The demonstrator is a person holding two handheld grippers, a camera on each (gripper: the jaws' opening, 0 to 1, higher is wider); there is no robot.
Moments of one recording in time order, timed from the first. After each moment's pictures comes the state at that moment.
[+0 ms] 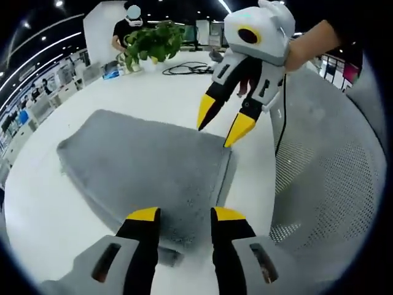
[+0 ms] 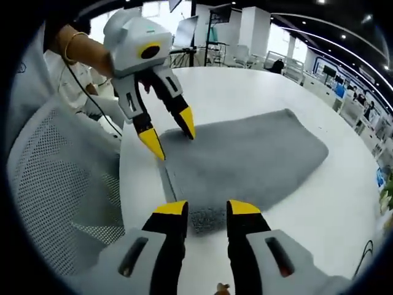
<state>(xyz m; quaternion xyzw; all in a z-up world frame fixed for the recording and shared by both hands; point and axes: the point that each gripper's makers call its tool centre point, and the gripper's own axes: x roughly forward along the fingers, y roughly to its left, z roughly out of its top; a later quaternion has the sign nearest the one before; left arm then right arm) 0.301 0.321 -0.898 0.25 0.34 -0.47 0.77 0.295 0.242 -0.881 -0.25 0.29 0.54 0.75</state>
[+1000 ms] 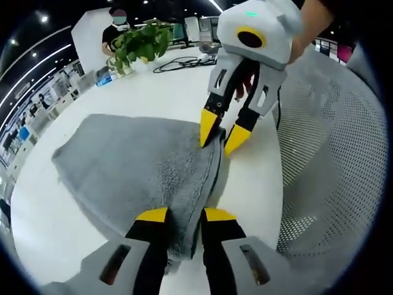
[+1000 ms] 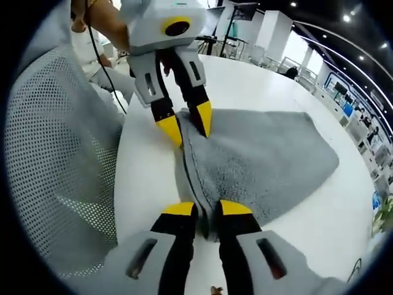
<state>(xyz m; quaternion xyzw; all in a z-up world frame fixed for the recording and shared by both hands) 0.301 0.315 -0.912 0.29 0.30 -0.47 0.78 0.290 0.250 -0.915 -0.33 0.26 0.54 0.73</state>
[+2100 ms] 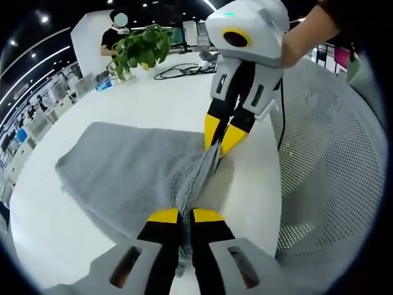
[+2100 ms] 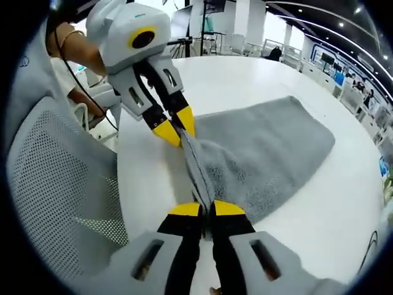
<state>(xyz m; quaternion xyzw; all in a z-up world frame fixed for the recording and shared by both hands) 0.312 0.313 -0.882 0.28 0.29 -0.49 0.78 0.300 0.248 -0.888 -0.25 0.32 0.51 0.76</state>
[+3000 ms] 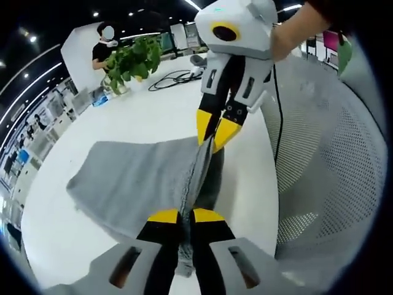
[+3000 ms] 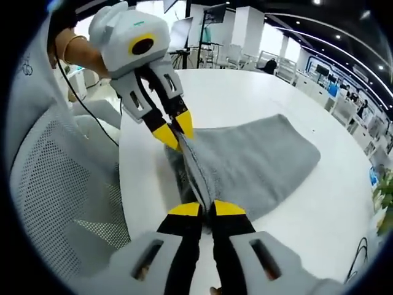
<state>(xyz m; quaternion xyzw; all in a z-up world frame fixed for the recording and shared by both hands) 0.308 0.308 -0.872 0.33 0.27 -0.50 0.75 0.299 0.247 -0.870 -0.27 0.29 0.51 0.76</state>
